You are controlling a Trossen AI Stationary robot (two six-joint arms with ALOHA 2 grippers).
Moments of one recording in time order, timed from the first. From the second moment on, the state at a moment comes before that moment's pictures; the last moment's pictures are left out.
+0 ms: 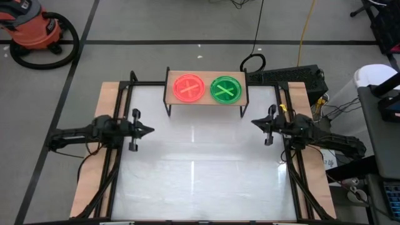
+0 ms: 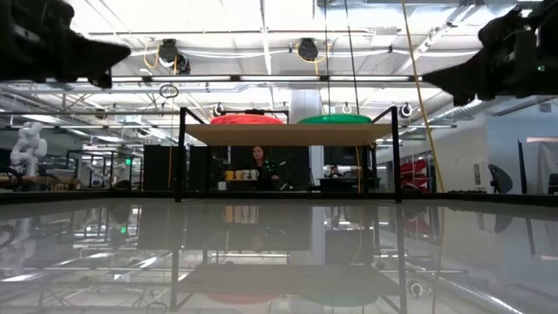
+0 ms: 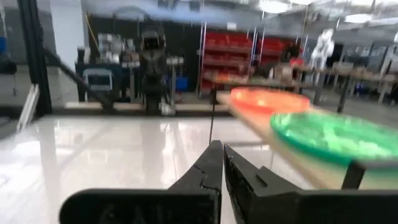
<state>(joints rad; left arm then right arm) 0.08 0.00 0.06 0.04 0.12 0.14 -0.23 0.01 0.02 0.09 -0.06 -0.07</state>
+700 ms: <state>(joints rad) 0.10 0.03 0.01 0.18 0.11 0.16 -0.23 0.02 0.02 0.11 -0.05 0.04</state>
